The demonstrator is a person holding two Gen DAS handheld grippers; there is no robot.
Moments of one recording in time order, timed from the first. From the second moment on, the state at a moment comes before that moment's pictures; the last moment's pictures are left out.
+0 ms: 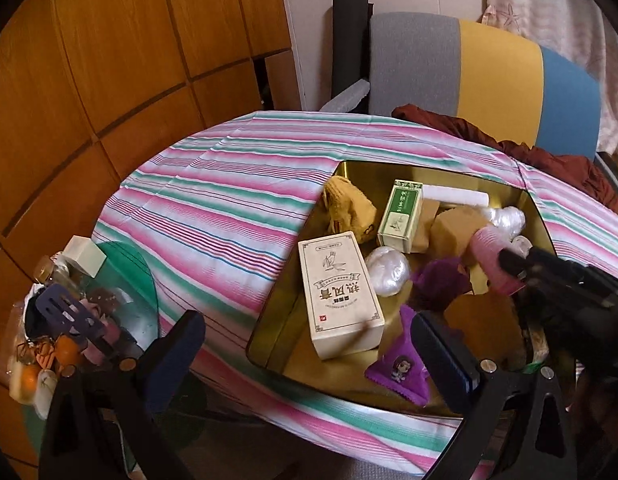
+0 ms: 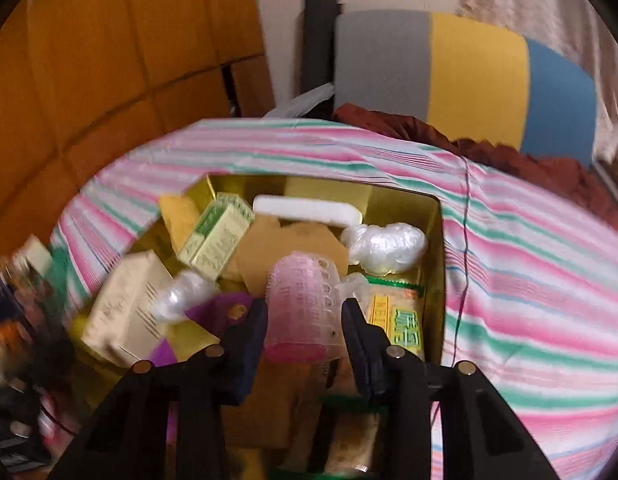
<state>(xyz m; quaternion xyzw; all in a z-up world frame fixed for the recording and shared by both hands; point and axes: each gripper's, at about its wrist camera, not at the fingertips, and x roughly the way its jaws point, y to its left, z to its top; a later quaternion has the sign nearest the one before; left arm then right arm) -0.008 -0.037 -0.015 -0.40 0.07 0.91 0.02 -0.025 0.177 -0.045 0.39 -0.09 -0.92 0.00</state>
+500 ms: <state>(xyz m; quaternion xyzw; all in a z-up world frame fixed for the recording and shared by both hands) -0.002 -0.034 0.000 -0.40 0.10 0.91 0.01 0.013 0.163 -0.013 0.41 -0.06 -0.91 -0.07</state>
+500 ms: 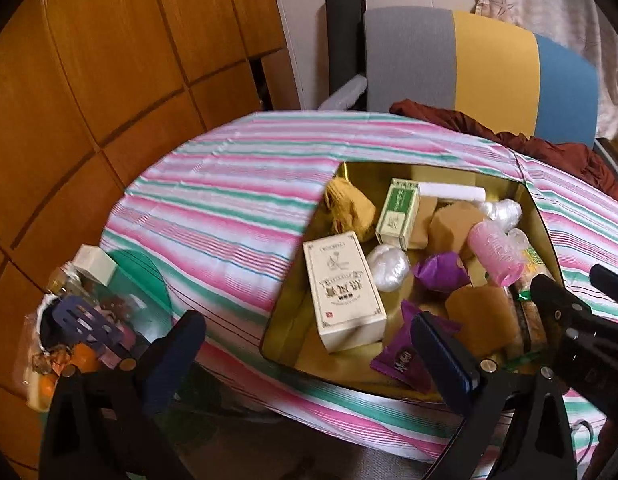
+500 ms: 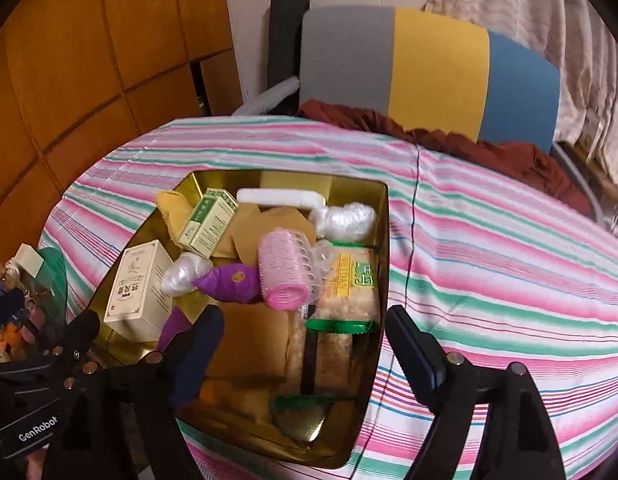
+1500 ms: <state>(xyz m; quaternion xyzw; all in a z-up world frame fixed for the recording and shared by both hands) -0.020 -0.043 -0.011 -0.45 0.07 0.89 0.02 0.017 0.160 -0.013 0.43 -0.07 -0.89 -0.13</state>
